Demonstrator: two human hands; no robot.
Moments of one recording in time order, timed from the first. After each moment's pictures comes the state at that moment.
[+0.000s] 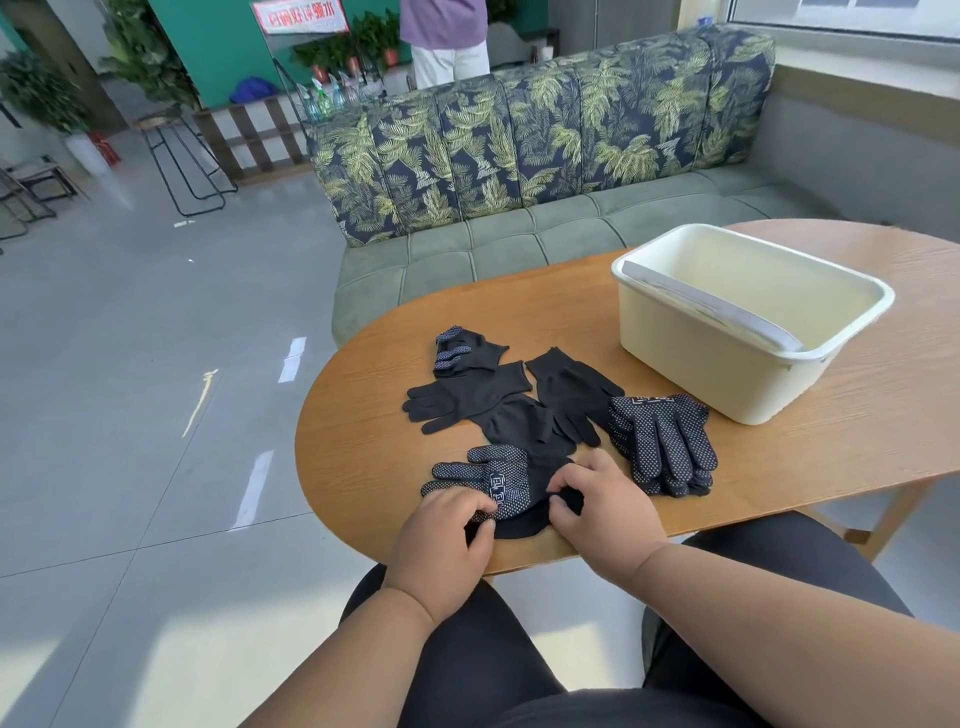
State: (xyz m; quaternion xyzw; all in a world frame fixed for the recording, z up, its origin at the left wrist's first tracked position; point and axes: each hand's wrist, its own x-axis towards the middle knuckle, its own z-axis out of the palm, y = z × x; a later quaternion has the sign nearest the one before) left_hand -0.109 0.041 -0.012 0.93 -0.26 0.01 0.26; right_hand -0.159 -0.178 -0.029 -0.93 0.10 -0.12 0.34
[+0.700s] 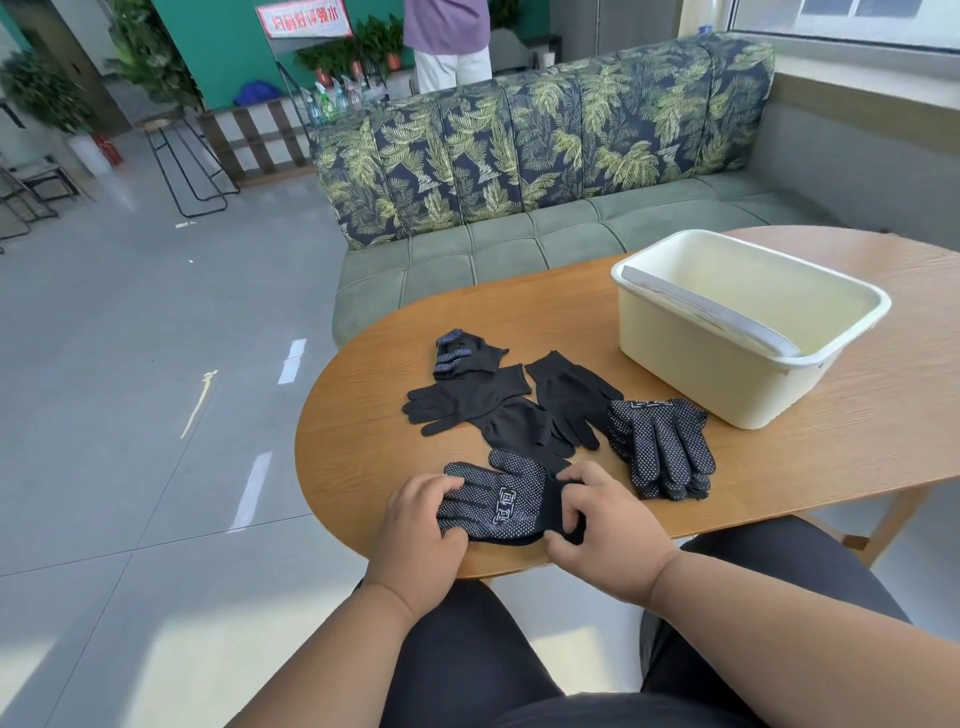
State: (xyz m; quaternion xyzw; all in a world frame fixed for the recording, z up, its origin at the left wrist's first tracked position) left_hand -0.102 0.055 -0.003 0.94 -0.17 -0.03 0.28; right_hand -0.176 -0.187 -0.021 -0.94 0.01 -0.07 0.34
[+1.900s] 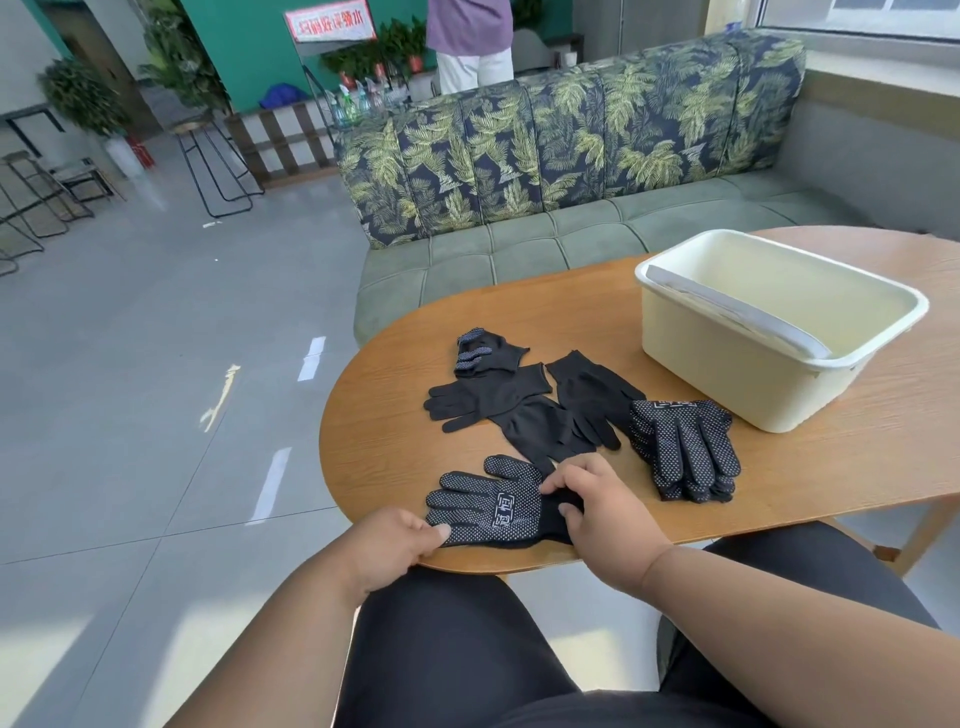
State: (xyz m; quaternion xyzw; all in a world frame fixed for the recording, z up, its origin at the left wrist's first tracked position) left_hand -0.087 0.109 0.030 0.89 0.02 -0.30 0.35; right_hand -0.158 -0.166 -0.026 -0.91 0.03 -0.07 0.41
